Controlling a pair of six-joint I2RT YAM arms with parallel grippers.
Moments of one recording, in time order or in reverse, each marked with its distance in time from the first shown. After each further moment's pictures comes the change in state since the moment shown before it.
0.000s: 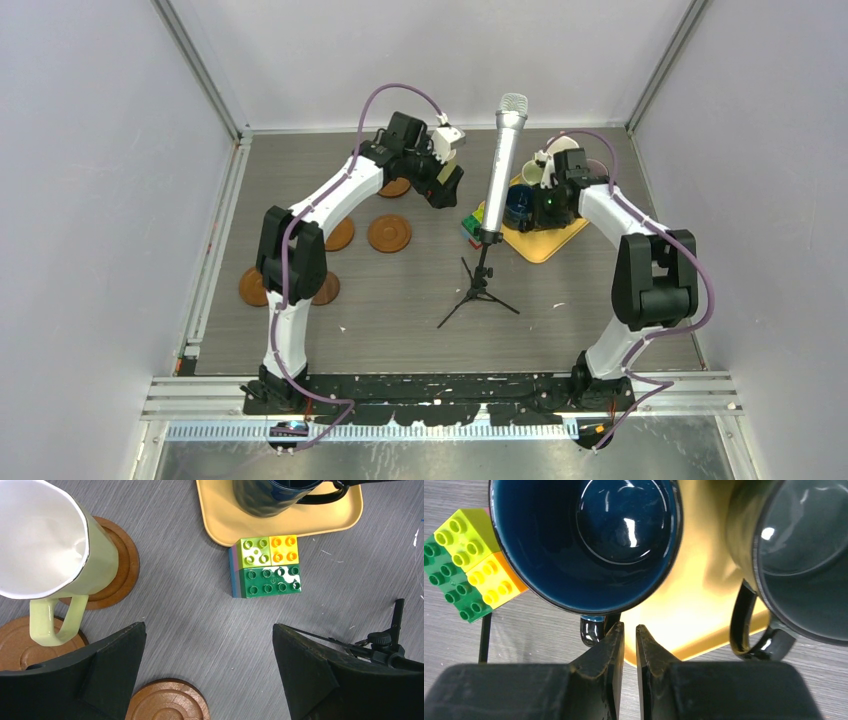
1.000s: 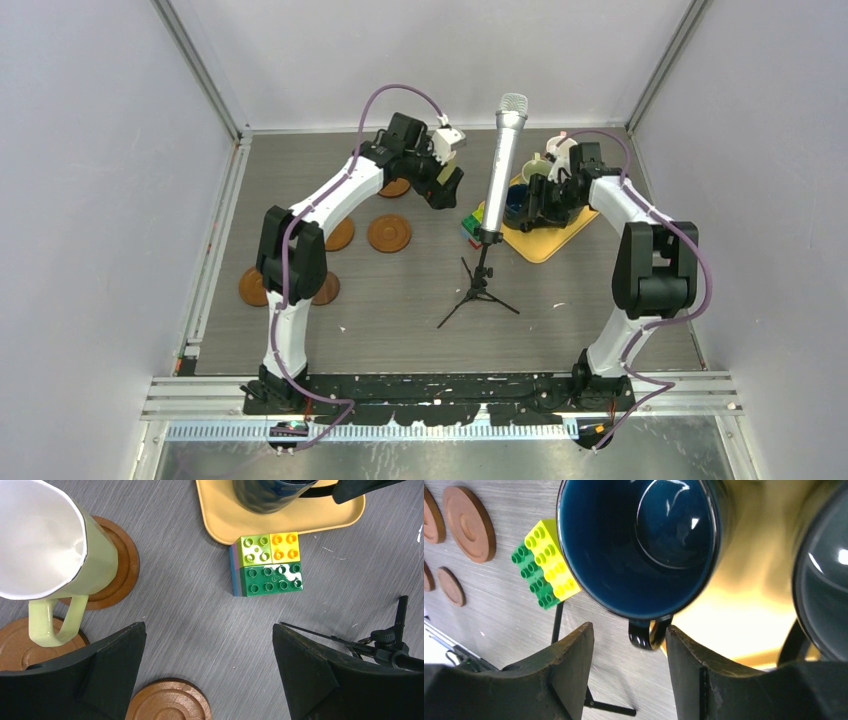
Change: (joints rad) left arm 0.000 0.000 -0.008 -0.002 -0.003 0.012; right arm -0.081 0.098 0.091 -0.047 -0.335 0.104
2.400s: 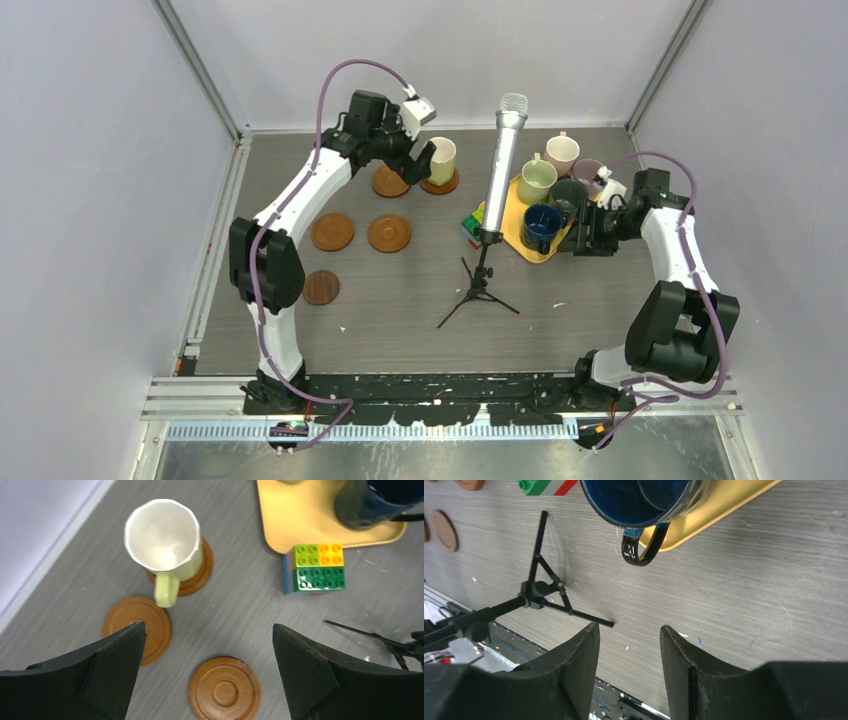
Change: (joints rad) left arm 0.113 -0.143 -0.007 0.044 -0.043 0.078; right arm -0.312 -0.389 -0.178 -0.338 -0.120 -0.321
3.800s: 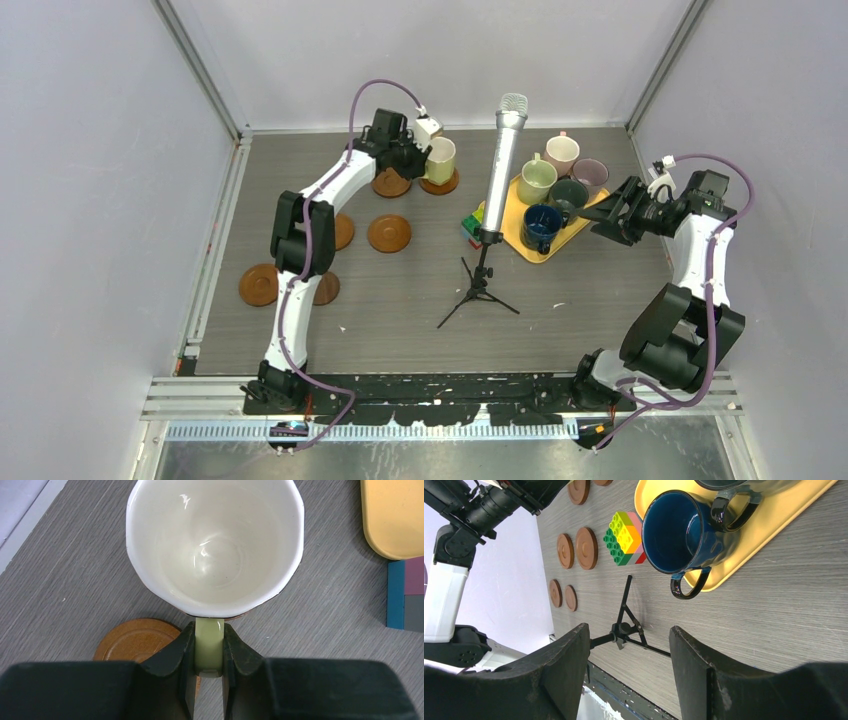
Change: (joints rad) left arm 0.022 0.385 0.161 0.115 -0.050 0.029; right arm -0.223 -0.015 0.037 0.101 -0.326 0.278
